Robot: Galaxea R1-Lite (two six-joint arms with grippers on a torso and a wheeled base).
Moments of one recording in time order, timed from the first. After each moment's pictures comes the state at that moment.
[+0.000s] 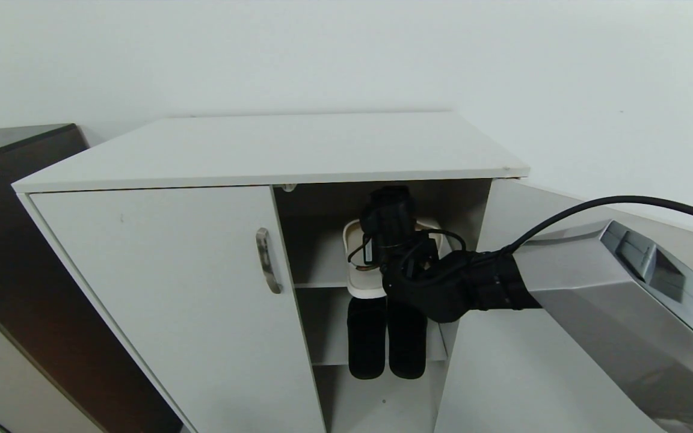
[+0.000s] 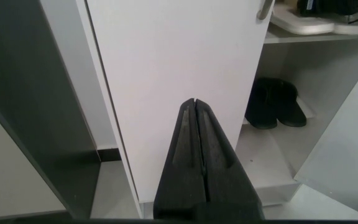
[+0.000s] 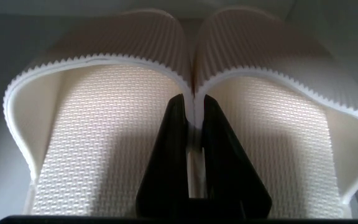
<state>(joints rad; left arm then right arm) -0.01 0.00 0.00 0.00 -0.04 0.00 0.77 2.36 -1.76 -0.34 -0.73 0.21</state>
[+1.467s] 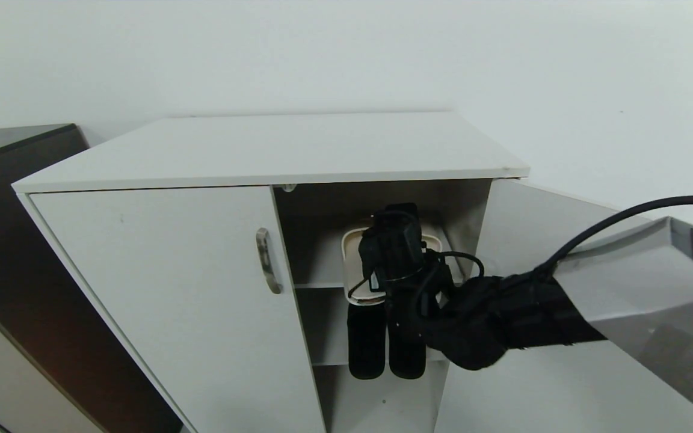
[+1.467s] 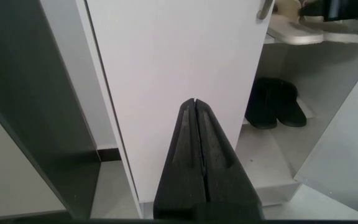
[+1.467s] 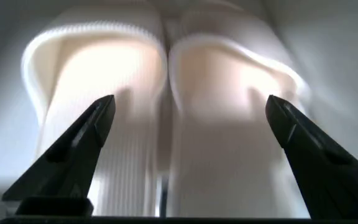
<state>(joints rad) -0.01 0.00 0.00 0.00 -0.04 0.00 0.88 2.18 -1.41 -0.42 -0.85 0.23</state>
